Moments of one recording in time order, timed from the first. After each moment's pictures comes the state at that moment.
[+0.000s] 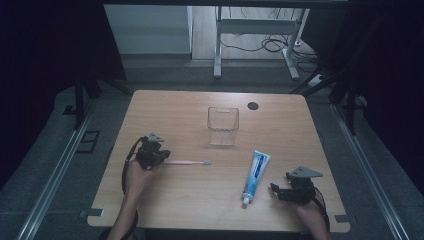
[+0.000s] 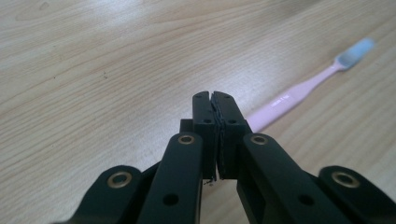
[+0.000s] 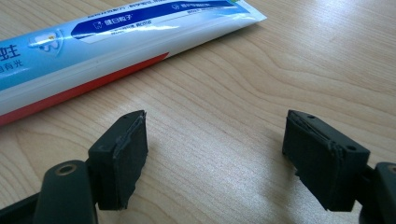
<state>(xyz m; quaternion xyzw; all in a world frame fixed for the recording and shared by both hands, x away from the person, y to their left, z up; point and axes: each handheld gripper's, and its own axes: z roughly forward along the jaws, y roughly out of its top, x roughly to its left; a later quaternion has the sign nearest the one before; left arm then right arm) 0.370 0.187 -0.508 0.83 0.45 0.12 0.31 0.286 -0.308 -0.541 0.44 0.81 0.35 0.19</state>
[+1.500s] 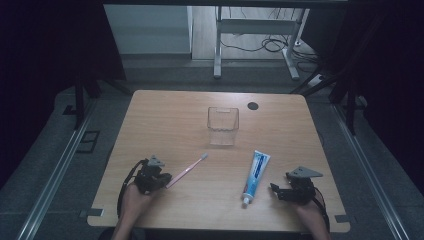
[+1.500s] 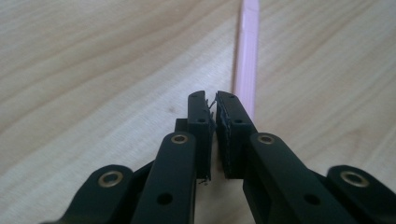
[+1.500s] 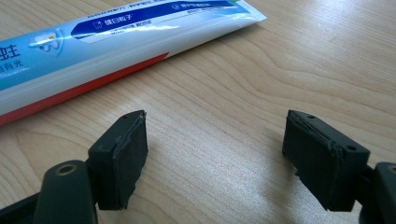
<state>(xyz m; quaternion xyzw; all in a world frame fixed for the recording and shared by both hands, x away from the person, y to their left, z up) 0.298 0.181 -0.526 0.85 0.43 0.08 0.30 0.286 -0.308 -0.541 0.43 0.81 0.35 0.19</state>
